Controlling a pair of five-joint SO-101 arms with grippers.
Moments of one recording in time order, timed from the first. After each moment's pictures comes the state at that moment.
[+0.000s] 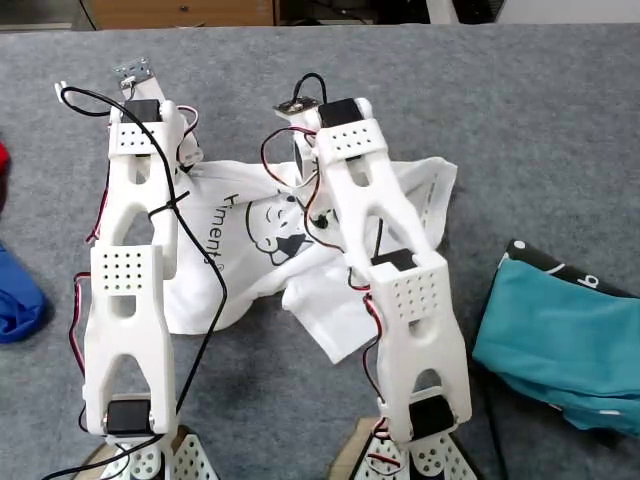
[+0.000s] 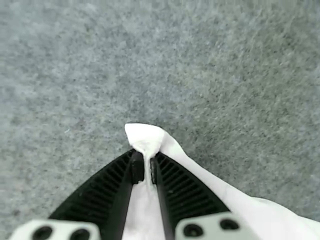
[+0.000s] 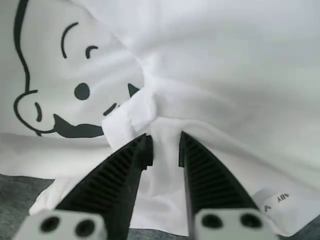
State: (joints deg) left arm -6.8 64.5 -66.9 82.4 13.1; right arm -20.5 47.7 -40.8 97.9 6.7
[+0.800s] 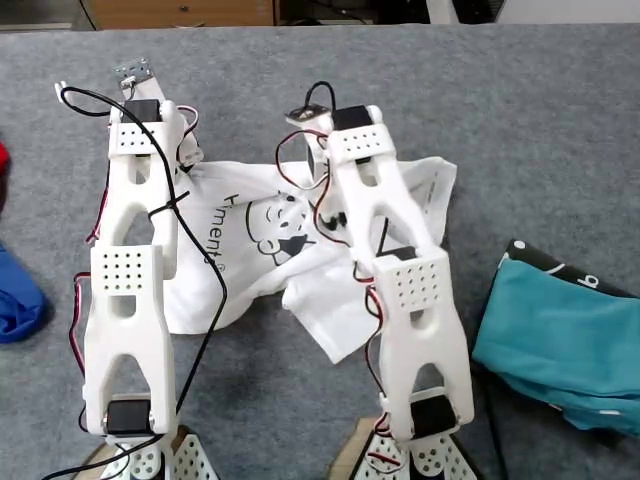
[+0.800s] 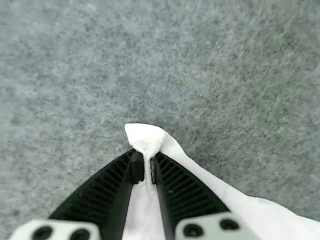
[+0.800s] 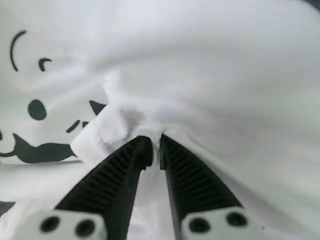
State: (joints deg) left arm -6.8 64.5 -66.9 82.4 13.1; right arm -17.4 53.0 -43.1 94.1 10.9
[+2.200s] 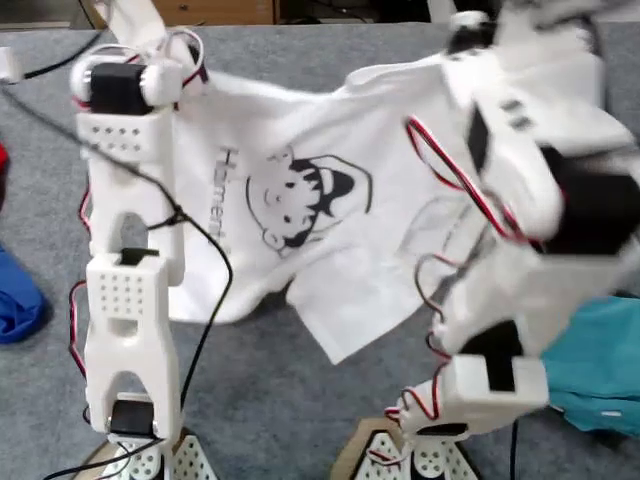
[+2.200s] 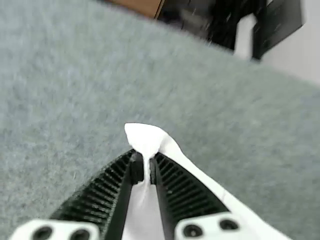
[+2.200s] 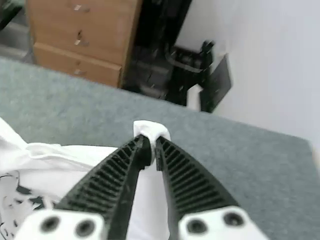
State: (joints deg) left arm 0.0 38.3 -92.2 100.3 13.1; right arm 0.7 2.1 -77.1 101.4 10.9
